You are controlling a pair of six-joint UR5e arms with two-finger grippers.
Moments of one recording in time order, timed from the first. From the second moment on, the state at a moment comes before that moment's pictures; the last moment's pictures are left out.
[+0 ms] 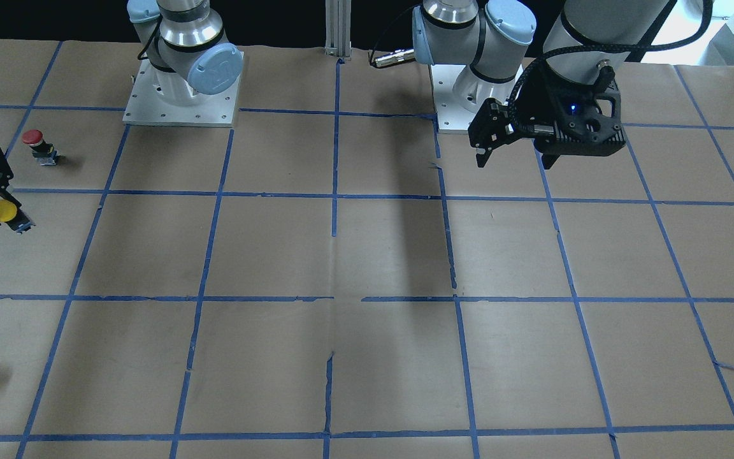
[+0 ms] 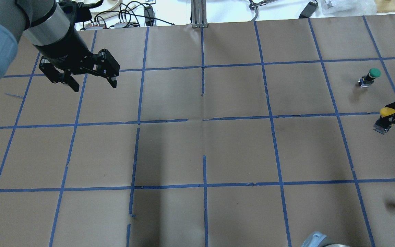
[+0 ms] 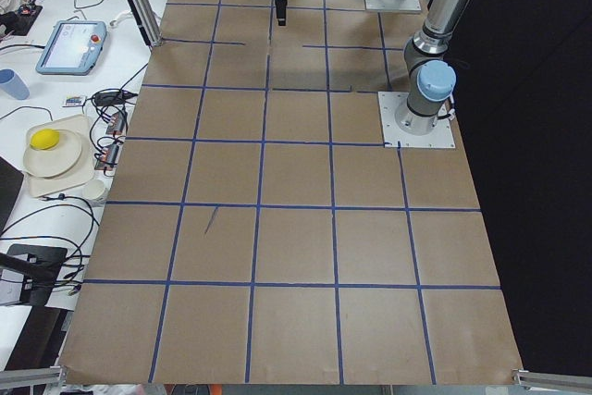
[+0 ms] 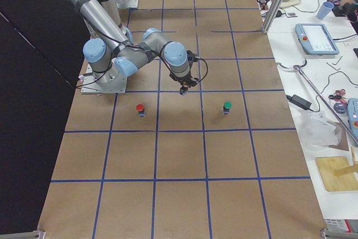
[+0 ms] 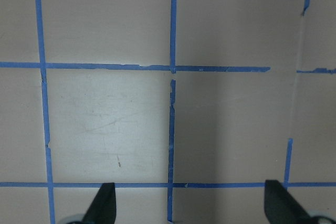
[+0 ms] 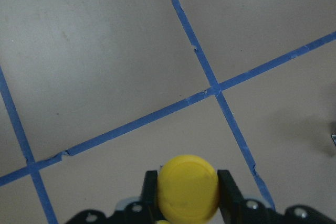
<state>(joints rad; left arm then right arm) -1.55 -1.58 -1.53 -1.64 1.54 0.01 0.76 -1.52 2.01 -2.00 -1.25 -2.01</state>
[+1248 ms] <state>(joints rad) -1.55 -1.55 -1.52 -1.63 1.54 -0.03 0.65 -1.34 2.01 -2.09 -1.15 -2.34</state>
